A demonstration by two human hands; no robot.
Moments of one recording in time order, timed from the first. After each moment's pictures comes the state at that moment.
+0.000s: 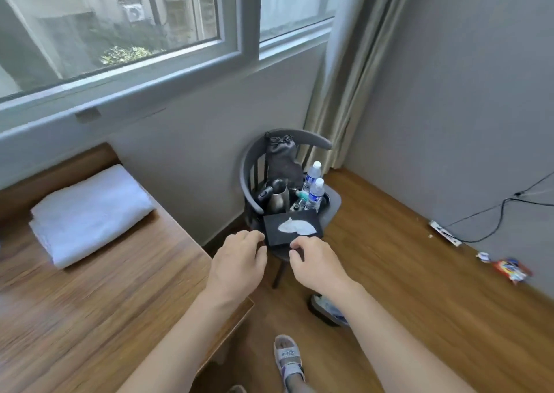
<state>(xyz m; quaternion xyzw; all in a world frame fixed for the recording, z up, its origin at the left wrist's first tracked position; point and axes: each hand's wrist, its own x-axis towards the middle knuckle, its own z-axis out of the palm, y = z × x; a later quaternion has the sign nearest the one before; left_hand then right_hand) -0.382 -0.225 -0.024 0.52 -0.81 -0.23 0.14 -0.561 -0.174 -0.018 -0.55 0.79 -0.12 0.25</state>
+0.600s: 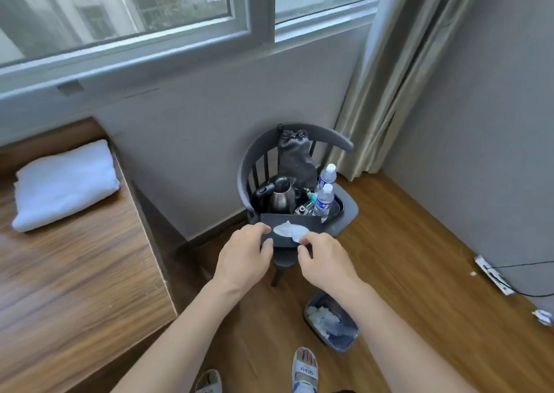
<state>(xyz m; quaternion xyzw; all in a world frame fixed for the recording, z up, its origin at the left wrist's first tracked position) -0.531 -0.238 -0.050 0.62 -0.73 -0.25 0.15 -0.712 -0.211 -0.044 -0.61 0.74 -0.09 0.26</state>
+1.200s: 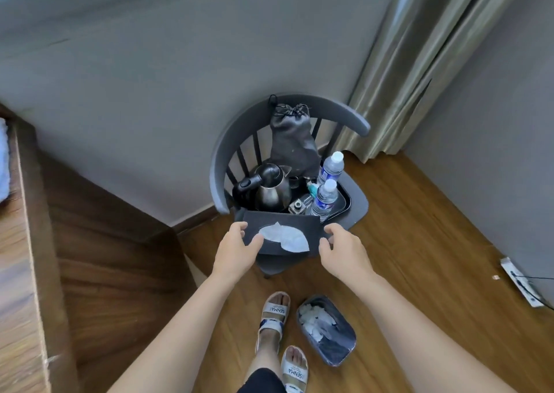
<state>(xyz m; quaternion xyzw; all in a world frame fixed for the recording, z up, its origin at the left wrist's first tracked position) -0.595 -0.341 -0.213 0.75 -0.50 -0.41 0.14 -0.824 -0.327 -0.185 -0.54 0.77 -0.06 0.34</state>
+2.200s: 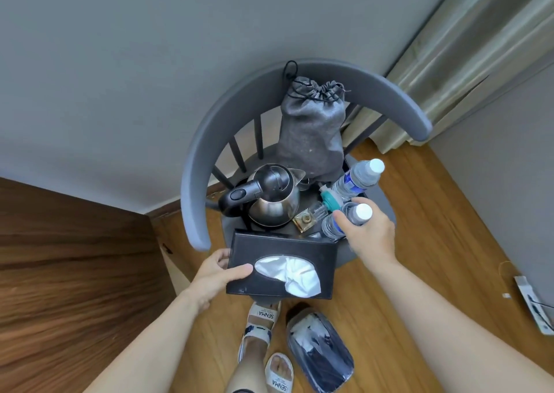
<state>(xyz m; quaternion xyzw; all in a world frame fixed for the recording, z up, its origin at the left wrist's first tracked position) -0.547 -0.408 -0.398 0.67 -0.24 -0.68 0.17 -0.862 -0.485 -0.319 -0.44 0.81 -0.21 0.32</state>
